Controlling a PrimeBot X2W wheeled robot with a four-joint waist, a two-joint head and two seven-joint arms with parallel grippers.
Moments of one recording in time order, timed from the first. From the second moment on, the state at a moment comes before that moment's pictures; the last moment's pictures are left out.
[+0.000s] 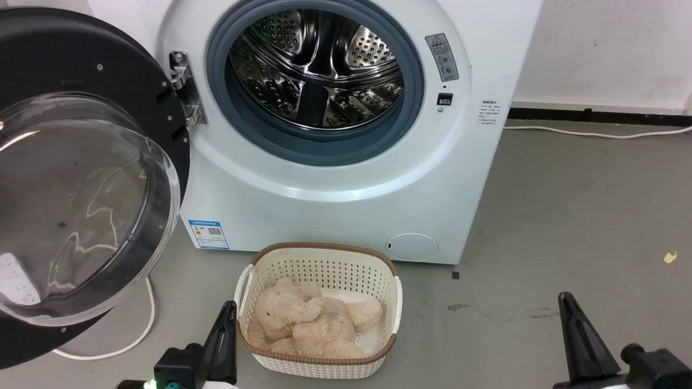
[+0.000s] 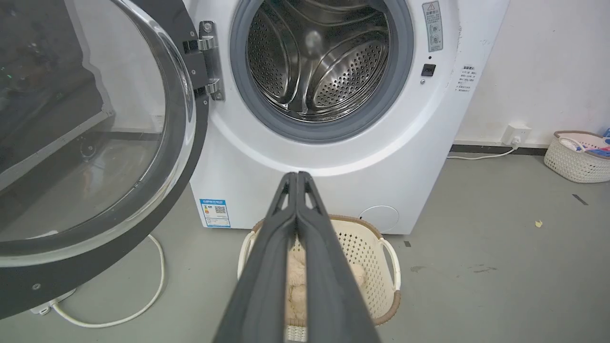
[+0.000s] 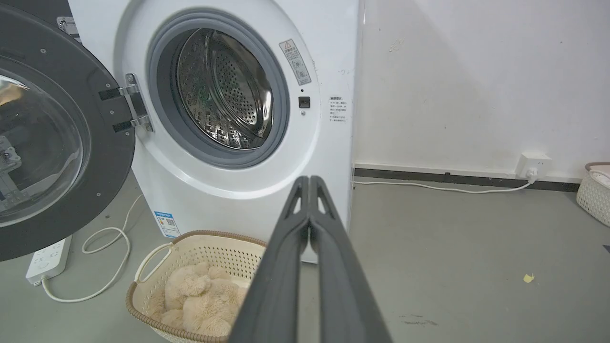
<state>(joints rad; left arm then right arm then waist) 0.06 0.21 -0.26 0.06 -0.26 0.18 -0.21 0.15 -0.05 -0.02 -0.04 0.11 0.13 -0.22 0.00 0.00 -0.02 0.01</state>
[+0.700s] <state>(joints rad) 0.06 0.18 -0.21 0.05 -0.21 0.15 -0.17 0.12 -0.05 -0.02 -0.04 0.09 0.13 -0.17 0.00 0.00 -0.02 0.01</state>
